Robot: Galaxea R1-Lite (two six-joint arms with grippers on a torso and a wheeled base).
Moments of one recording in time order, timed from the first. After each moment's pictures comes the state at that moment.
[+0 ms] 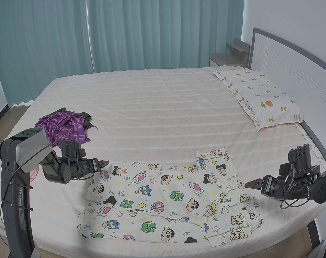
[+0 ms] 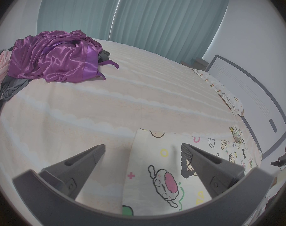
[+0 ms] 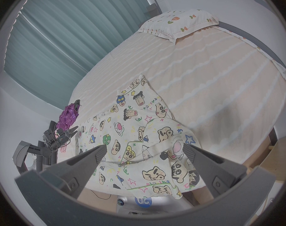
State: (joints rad) left arm 0.02 2.50 -1.12 -0.74 -0.25 -0.22; right arm 0.22 1.74 -0.41 -0.52 0.12 0.60
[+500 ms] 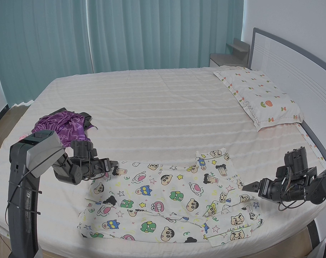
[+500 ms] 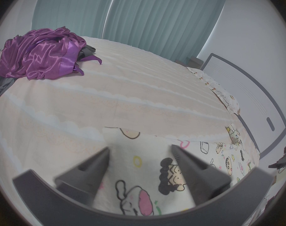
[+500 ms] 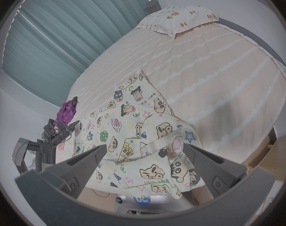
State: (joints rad) left arm -0.06 2.56 -1.22 -0.73 -0.22 -0.27; right arm 0.22 1.79 -0.40 -0.56 0.11 0.60
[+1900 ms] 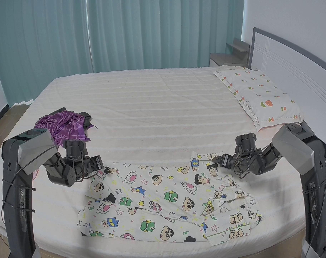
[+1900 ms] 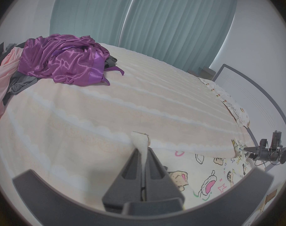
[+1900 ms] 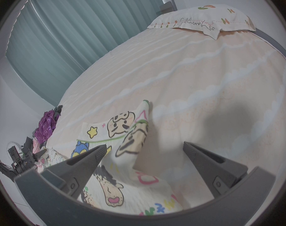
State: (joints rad) left arm -0.04 2.49 -1.08 -0.82 -0.11 -0.33; right arm 0.21 2.58 -1.38 -0.49 0.09 0.48
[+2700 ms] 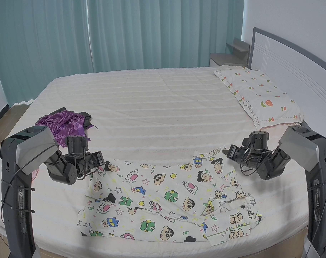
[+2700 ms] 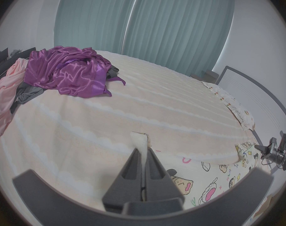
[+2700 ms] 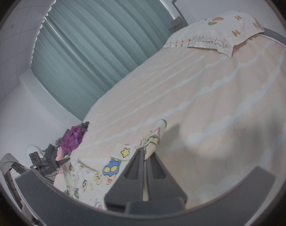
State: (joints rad) left arm -0.06 2.45 -1.09 -0.83 0.00 -0.33; right arm 0.13 2.53 -1.17 -0.97 0.30 0.55
